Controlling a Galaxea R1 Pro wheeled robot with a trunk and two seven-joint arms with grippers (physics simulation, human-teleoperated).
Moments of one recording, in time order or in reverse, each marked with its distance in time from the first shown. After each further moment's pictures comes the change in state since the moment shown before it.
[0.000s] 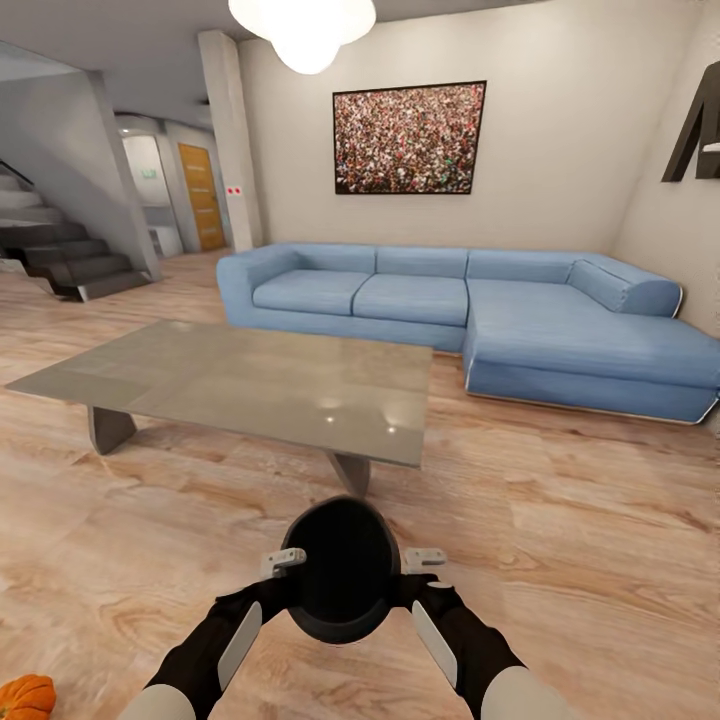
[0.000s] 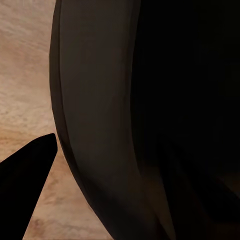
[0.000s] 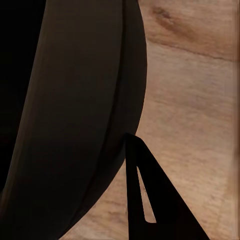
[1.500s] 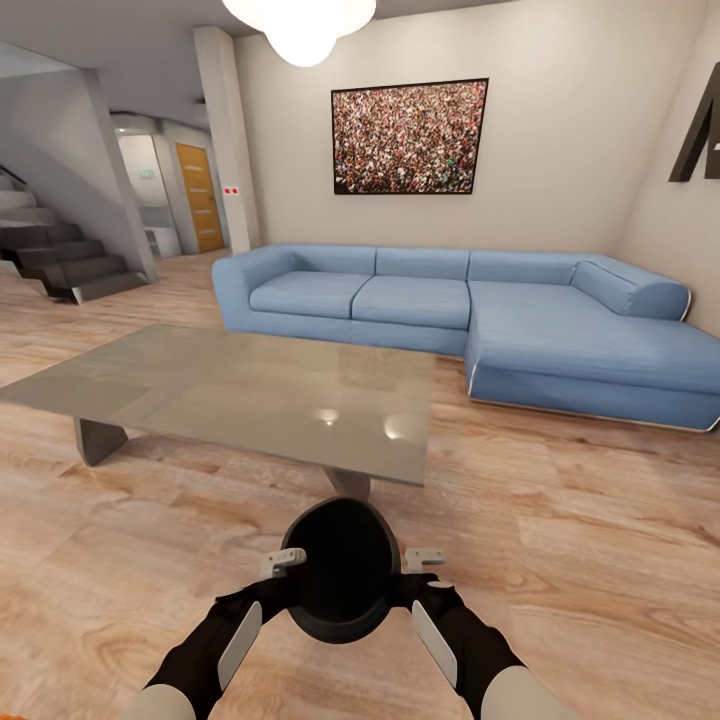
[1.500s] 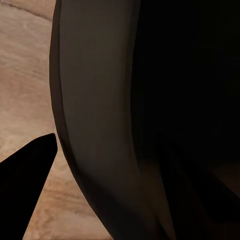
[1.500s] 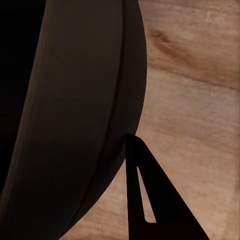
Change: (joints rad) left arm 0.000 0.000 0.000 -0.001 0.000 0.000 0.000; right arm 0.001 0.000 -0.001 -0.002 0.001 0.001 0.000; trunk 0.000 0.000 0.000
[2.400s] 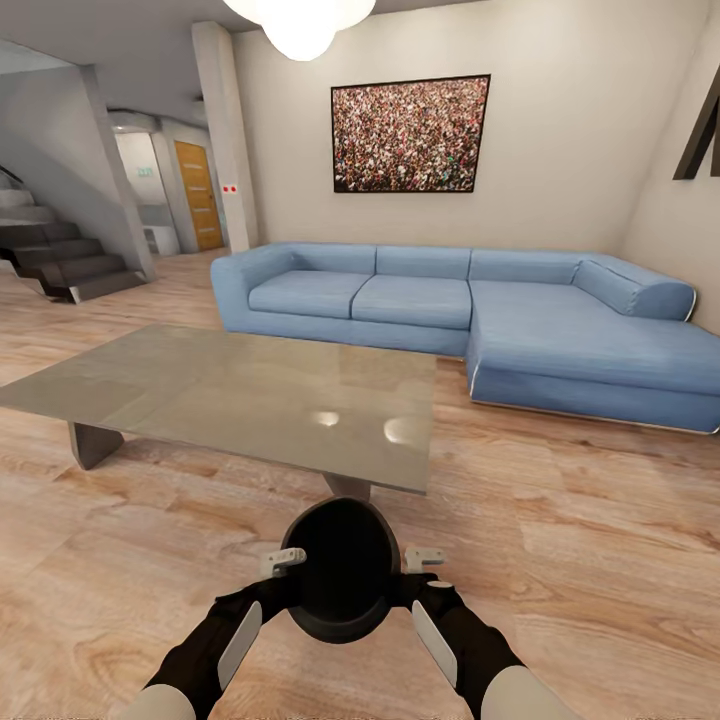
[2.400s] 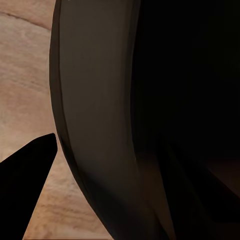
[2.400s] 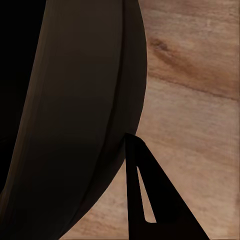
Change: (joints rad) left arm 0.000 0.000 0.000 -0.001 0.000 0.000 0.000; right arm -0.001 0.000 0.000 0.000 0.000 0.000 0.000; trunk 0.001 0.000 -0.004
